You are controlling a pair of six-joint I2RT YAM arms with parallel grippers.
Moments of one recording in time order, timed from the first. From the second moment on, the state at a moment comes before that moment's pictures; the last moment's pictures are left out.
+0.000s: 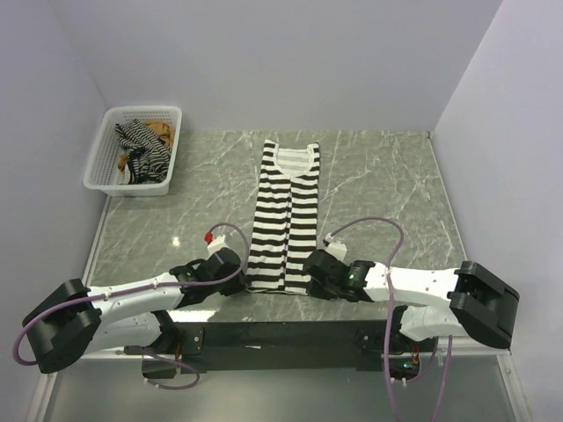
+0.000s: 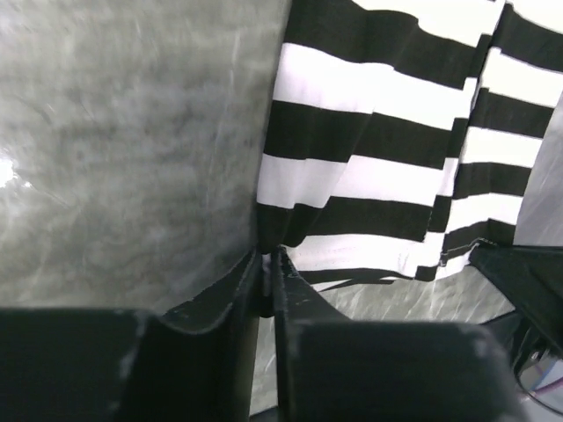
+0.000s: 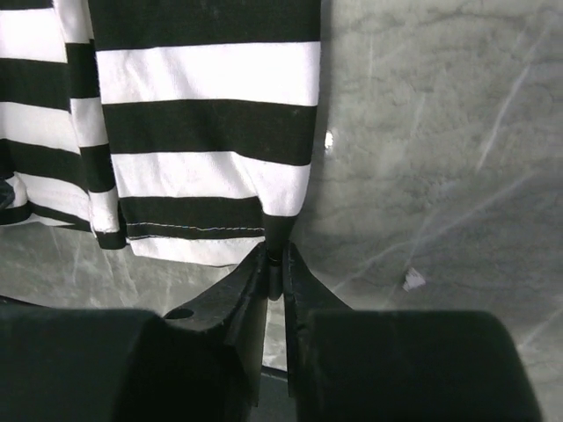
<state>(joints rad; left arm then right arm) -0.90 1.10 0.35 -0.12 -0.17 -1.11 1.05 1.25 0.51 -0.34 0.24 1.17</state>
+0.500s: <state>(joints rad) -1.06 0.96 0.40 -0.38 -0.19 -1.15 1.21 1.13 0.56 -0.59 0.30 1.19</state>
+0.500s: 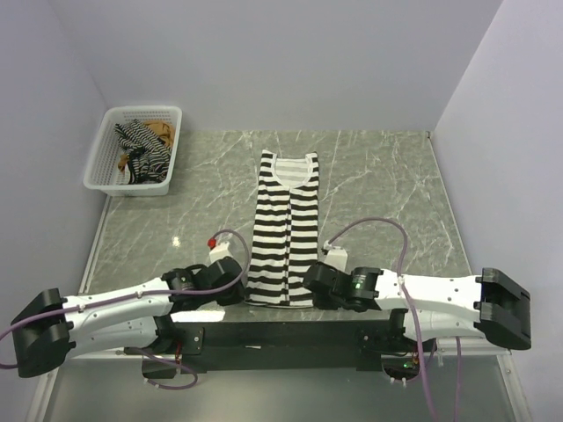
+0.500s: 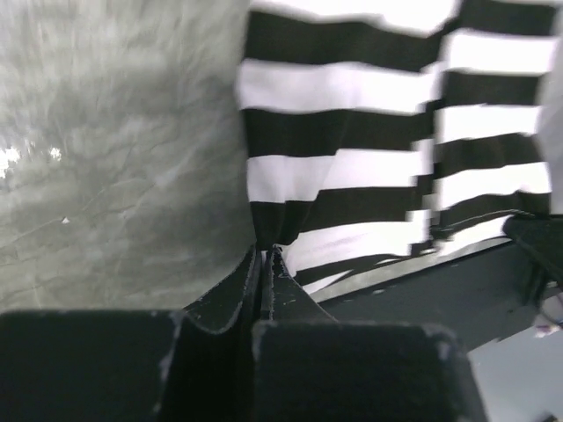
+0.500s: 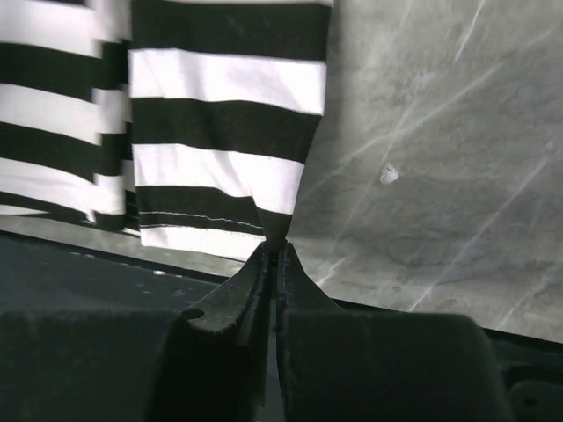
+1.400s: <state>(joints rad) -0.69 1.47 0.95 -0.27 -0.18 -0.90 0.76 1.43 0.96 -0.51 0.32 0.80</state>
